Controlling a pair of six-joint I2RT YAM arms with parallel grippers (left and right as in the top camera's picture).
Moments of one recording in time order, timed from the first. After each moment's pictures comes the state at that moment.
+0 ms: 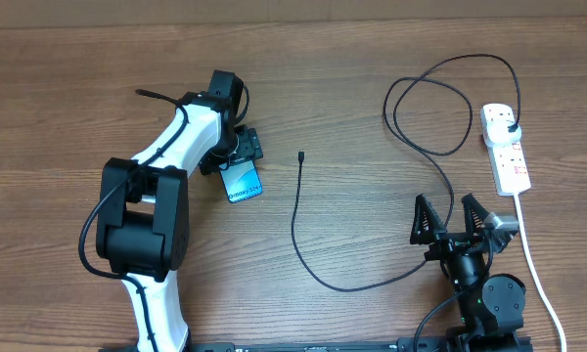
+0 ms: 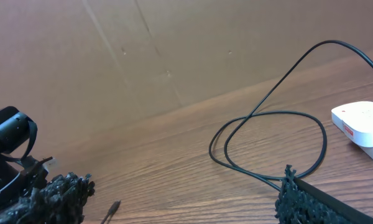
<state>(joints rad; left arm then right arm) -0.21 2.11 1.48 -0.83 0.02 -0.52 0.12 0.01 0.02 -0.03 -0.02 0.38</state>
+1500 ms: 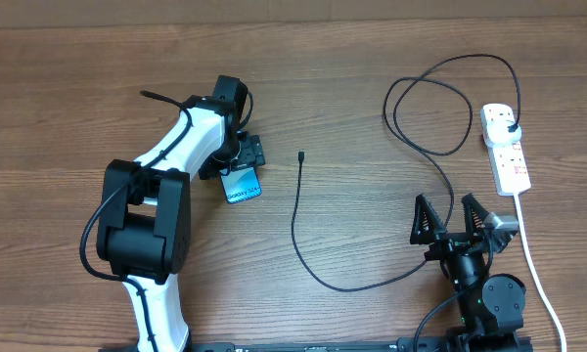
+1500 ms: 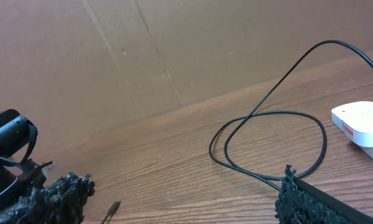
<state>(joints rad) -0.23 2.10 1.45 -0.86 -0.01 -0.50 0.12 0.01 0.02 -0.03 -0.02 0.38</state>
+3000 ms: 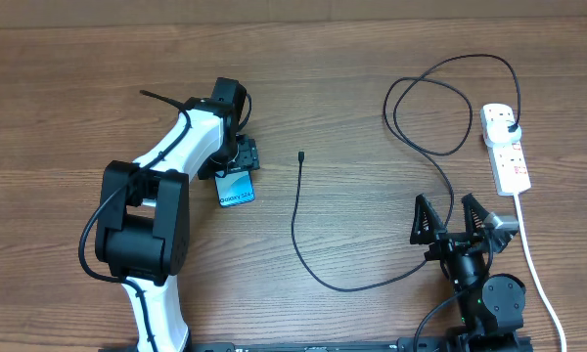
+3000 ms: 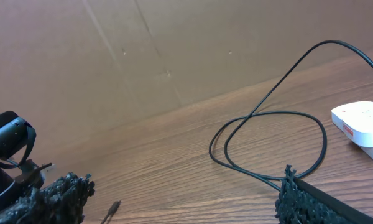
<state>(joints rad) -0.23 2.09 1.43 -0.85 -0.03 -0.44 0.12 0.01 0.02 -0.03 -0.02 0.38</state>
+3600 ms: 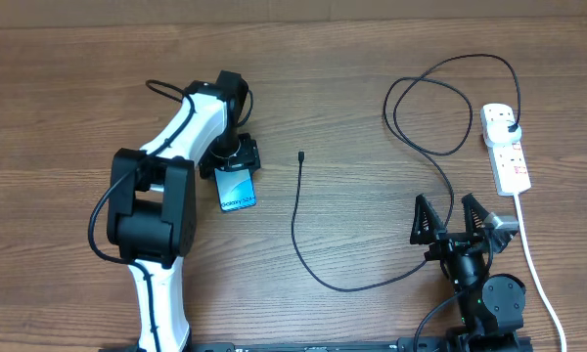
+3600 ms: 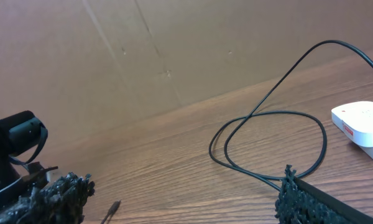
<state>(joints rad) -0.23 2.19 1.62 -1.10 0.01 -0.44 0.12 0.01 0.02 -0.03 -0.02 0.38</state>
